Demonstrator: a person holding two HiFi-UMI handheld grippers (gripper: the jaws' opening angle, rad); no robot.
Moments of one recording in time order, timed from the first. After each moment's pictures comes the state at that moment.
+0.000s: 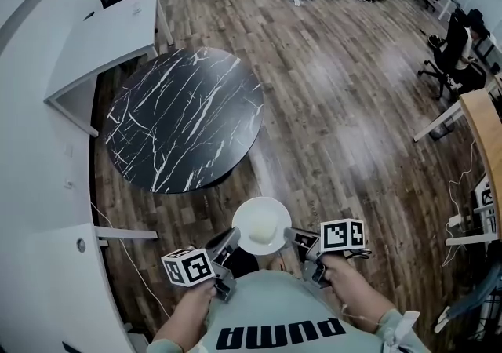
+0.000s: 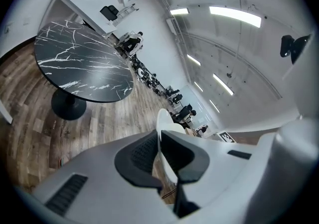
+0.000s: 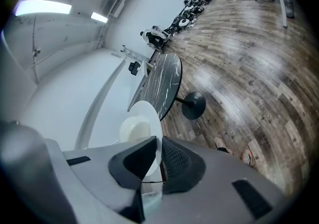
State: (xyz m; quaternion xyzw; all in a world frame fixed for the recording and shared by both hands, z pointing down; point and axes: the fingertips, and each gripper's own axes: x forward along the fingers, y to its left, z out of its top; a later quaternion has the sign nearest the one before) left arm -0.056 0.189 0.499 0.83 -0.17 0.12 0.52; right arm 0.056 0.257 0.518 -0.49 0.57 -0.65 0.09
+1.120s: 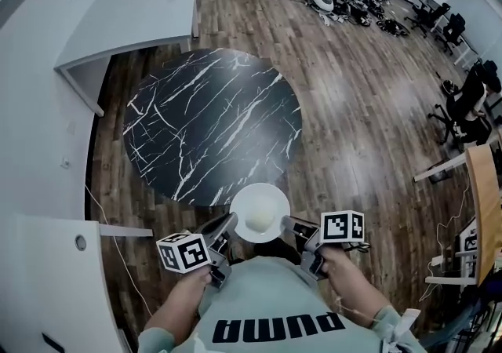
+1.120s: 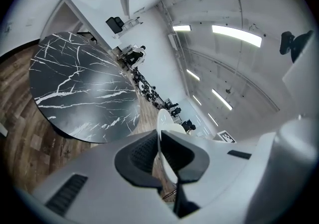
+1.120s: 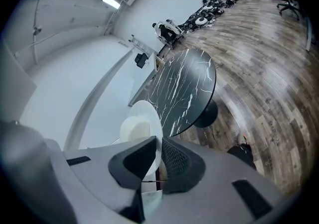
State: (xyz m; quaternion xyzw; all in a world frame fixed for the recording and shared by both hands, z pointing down) left arm -0.122 0.032 0.487 0.83 -0.19 0.05 0.52; right arm -0.002 0.087 0.495 -0.49 0.61 -0.62 0.03
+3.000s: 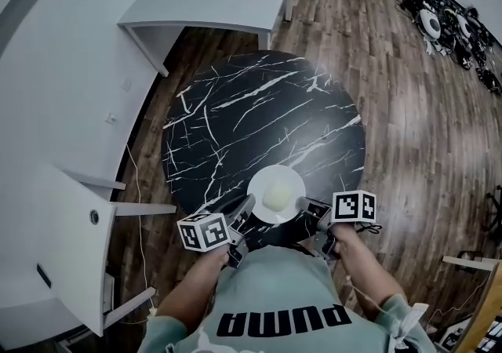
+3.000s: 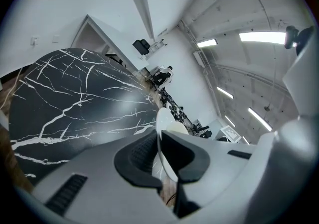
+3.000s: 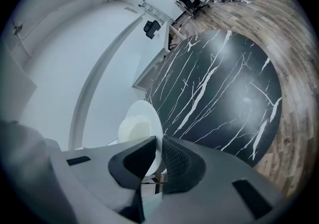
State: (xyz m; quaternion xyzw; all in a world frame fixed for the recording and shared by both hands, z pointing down) left arm -0.065 -0.197 0.541 0.76 -0.39 0.02 0.52; right arm 0.066 -0.194 0.559 -0.33 0.68 -0.65 -0.10
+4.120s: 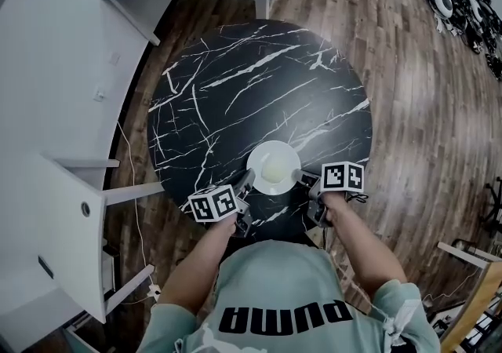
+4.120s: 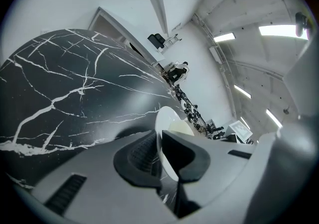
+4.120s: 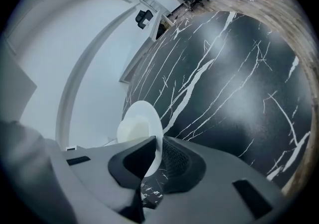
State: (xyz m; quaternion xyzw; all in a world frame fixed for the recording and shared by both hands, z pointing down) left arm -0.060 -0.262 0.660 0.70 -0.44 0.06 0.55; right arm 0.072 -0.268 0.672 -0.34 0.65 -0.66 -0.16
